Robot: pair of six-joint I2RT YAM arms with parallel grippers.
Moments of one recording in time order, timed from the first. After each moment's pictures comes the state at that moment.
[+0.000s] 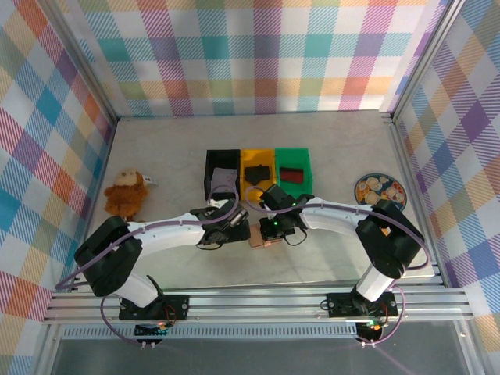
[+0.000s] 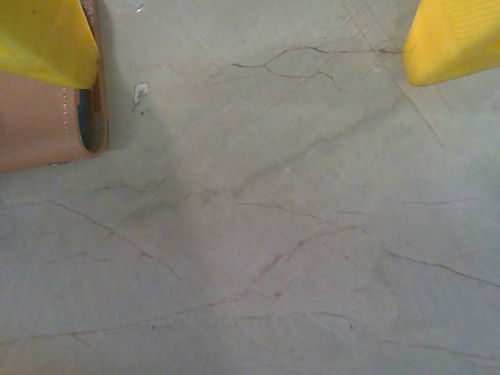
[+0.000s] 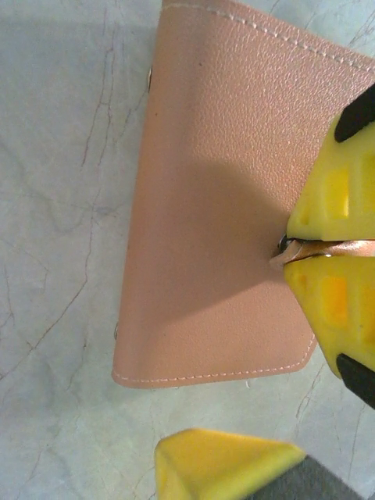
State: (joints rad) left arm -0.86 1.51 0.79 -0.47 -0.20 -0.95; right arm 0.83 1.65 0.93 -0.48 -0.20 0.53
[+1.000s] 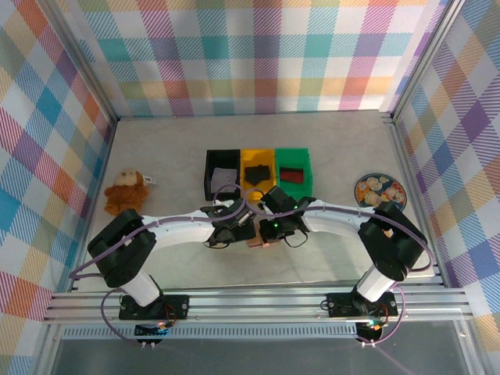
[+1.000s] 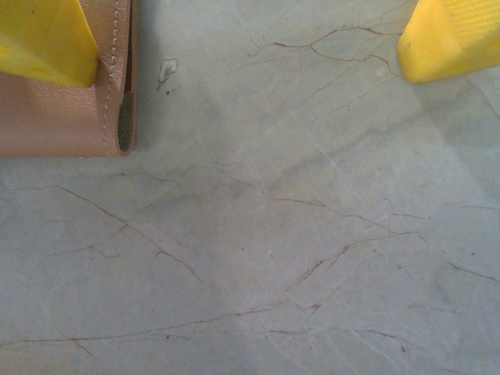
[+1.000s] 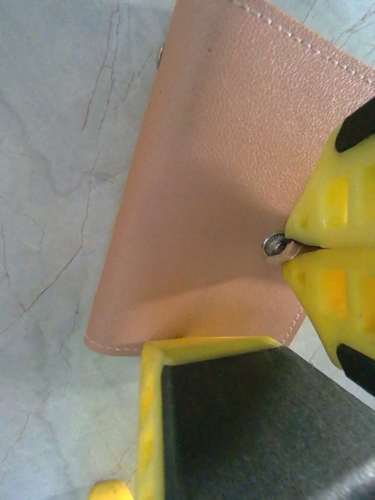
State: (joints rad) left arm -0.88 1.62 0.85 -0.48 -0.20 -1.04; right arm 0.84 1.62 0.89 -0.43 -0.22 0.50
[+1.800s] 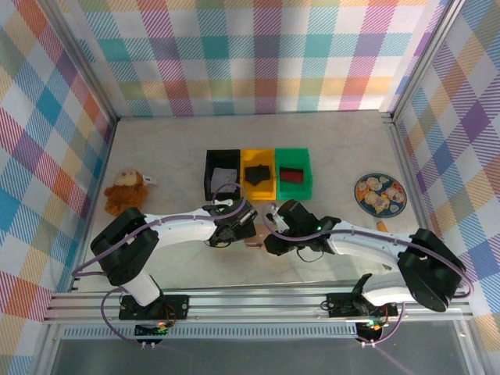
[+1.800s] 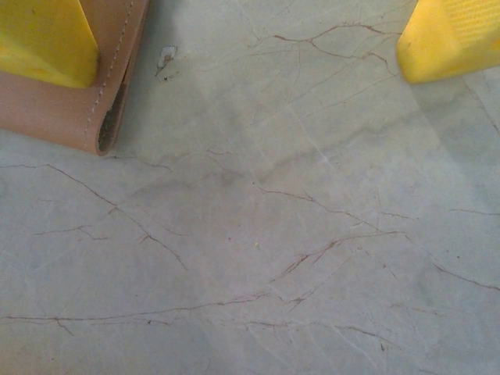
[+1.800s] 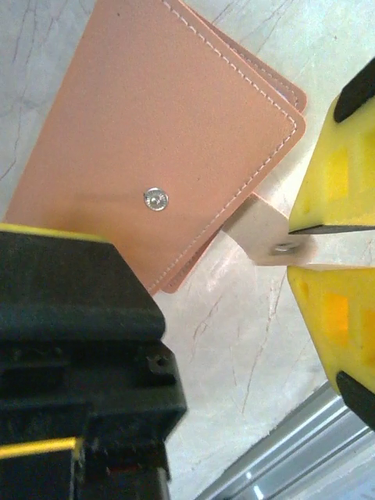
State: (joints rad) left arm -0.88 1.64 0.87 -0.50 -0.21 -1.10; right arm 0.88 1.31 0.62 -0.26 -0.28 0.47
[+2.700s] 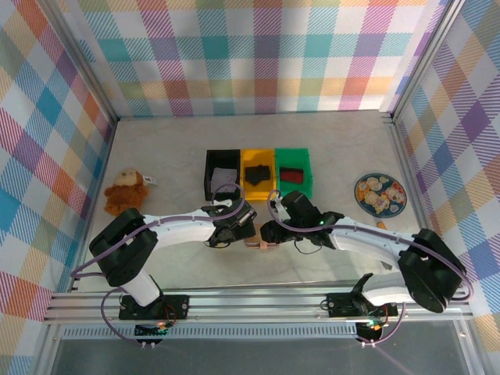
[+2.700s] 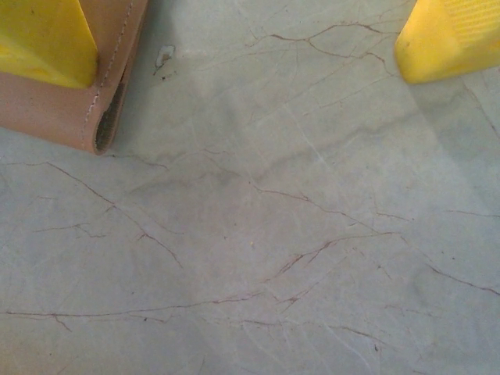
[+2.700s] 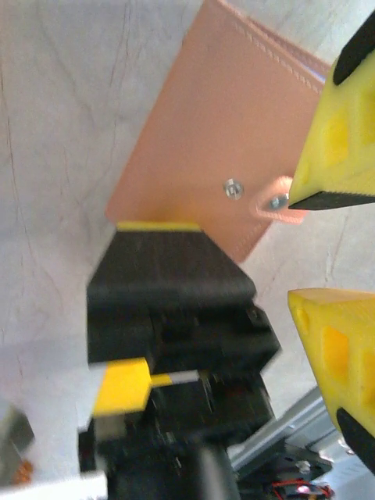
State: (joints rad) left arm -0.88 1.63 0.86 -0.48 -0.21 -1.10; right arm 0.81 1.33 0.66 -0.19 -0.31 0.57
